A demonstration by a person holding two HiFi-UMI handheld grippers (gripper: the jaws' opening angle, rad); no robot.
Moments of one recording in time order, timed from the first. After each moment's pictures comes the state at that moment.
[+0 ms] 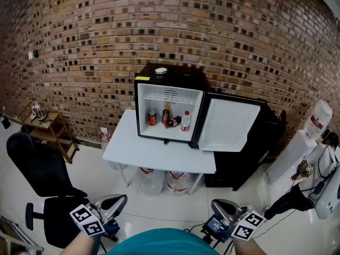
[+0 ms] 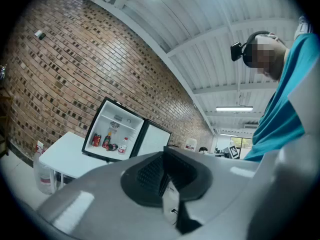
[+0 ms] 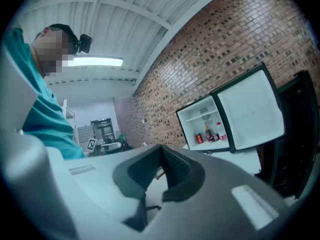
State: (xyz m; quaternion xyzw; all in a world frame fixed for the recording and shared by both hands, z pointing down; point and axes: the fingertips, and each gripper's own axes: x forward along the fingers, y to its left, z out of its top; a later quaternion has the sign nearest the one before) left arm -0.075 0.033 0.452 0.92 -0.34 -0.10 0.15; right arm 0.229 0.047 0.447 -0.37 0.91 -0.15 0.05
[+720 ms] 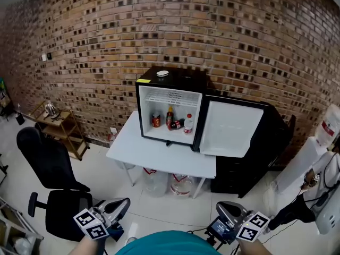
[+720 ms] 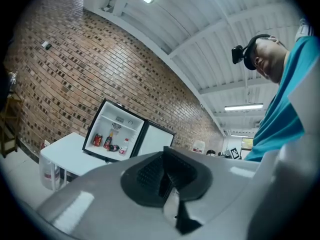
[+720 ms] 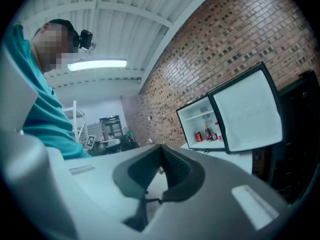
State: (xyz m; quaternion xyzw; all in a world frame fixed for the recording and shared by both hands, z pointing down) left arm 0.000 0.059 0.446 0.90 -0.40 -0.12 0.15; right arm 0.312 0.041 0.451 -0.33 0.93 -0.15 0.03
